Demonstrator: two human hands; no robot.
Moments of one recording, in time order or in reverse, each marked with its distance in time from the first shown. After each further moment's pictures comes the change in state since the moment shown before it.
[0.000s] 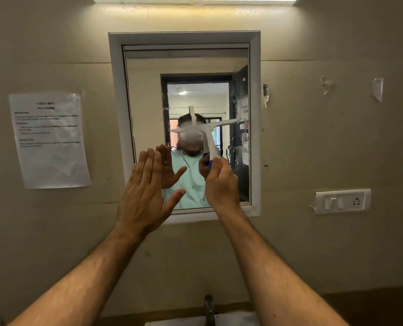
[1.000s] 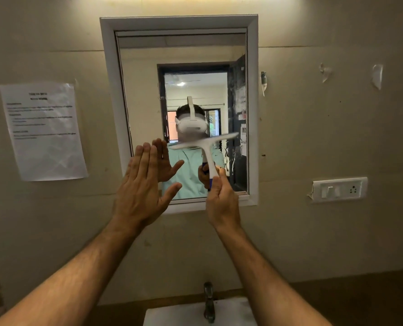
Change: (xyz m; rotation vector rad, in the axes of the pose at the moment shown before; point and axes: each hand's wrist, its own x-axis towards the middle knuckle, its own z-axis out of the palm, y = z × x) left_hand -0.009 -0.004 0.006 0.020 -0.035 0.009; right_hand -0.056 0.035 -0.005 0.033 -0.036 0.030
